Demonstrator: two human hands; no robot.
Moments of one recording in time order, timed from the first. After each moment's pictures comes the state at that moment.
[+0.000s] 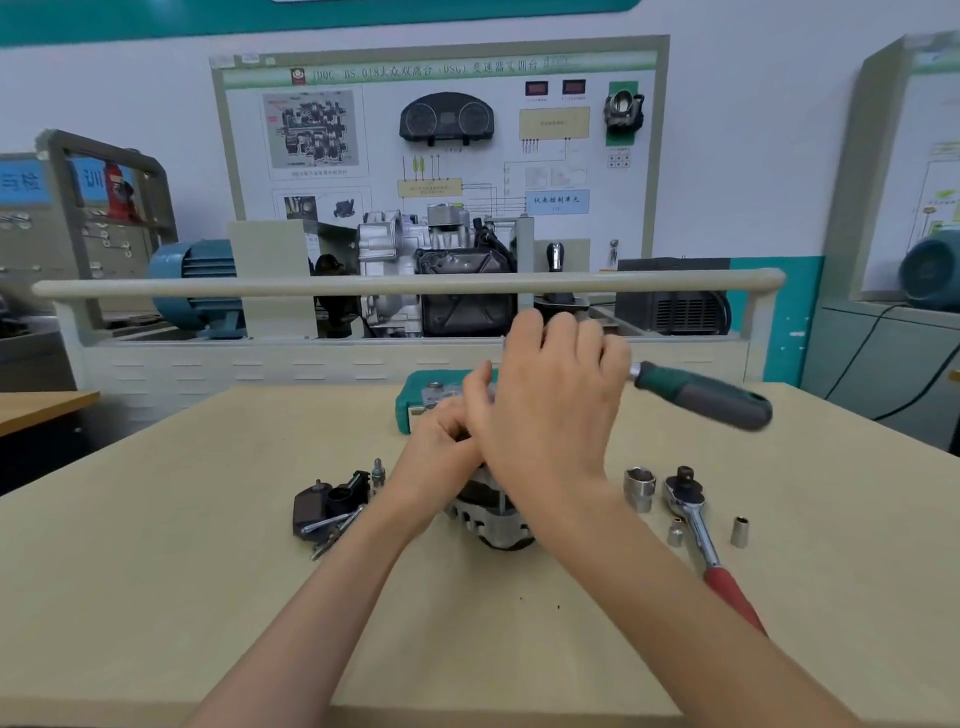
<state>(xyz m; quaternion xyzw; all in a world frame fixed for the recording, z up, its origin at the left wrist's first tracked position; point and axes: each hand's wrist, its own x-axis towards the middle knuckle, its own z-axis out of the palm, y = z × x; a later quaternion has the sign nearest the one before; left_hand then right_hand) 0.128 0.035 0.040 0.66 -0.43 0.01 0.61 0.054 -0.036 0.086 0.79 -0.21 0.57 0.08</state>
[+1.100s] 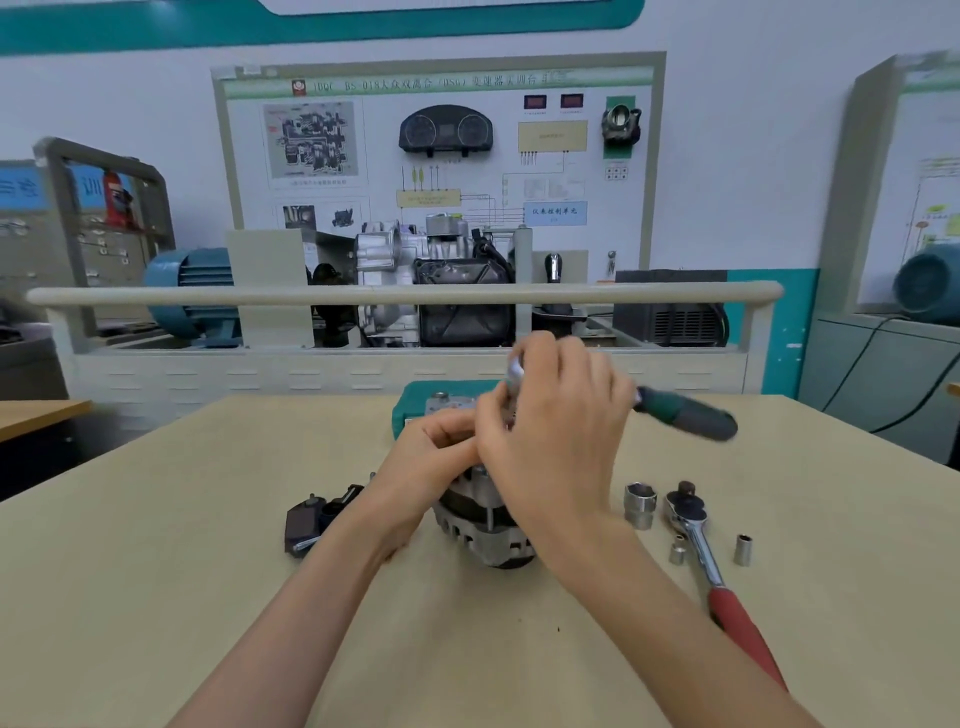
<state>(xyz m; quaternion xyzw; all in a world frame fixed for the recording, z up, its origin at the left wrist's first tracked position) 0.141 0.038 0.043 0.60 -0.47 -0.04 0.65 0.054 -0.045 0.076 0.77 -0.15 0.62 -0.02</state>
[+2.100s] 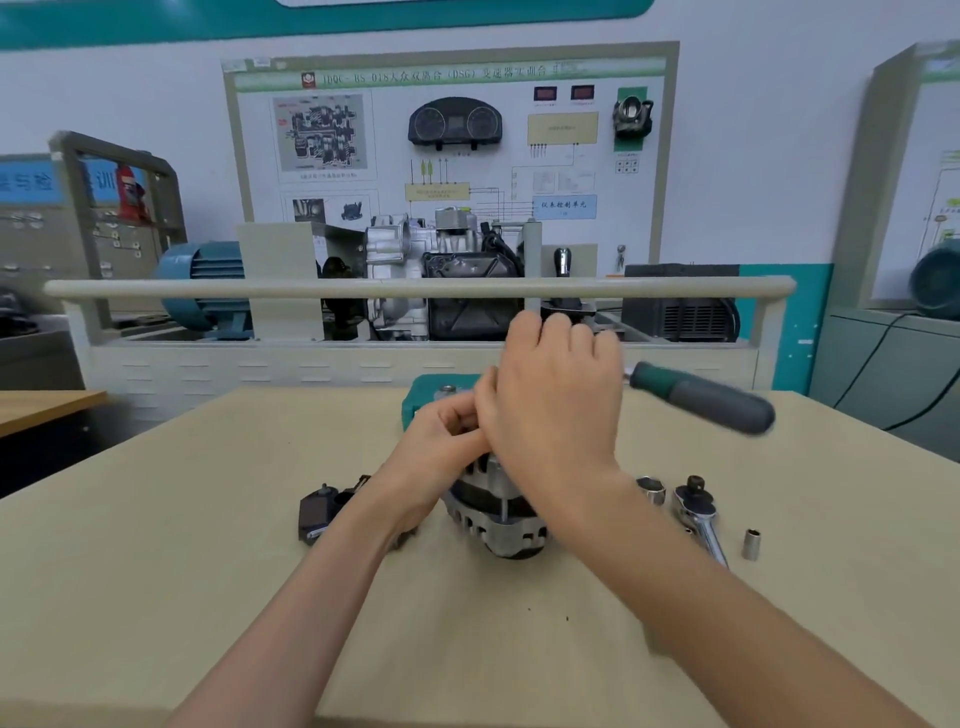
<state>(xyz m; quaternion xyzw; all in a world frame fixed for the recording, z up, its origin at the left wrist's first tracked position) 0.143 0.040 0.046 0.59 -0.48 -0.05 0.65 0.058 -0.038 0.094 0.81 -0.19 0.54 0.15</state>
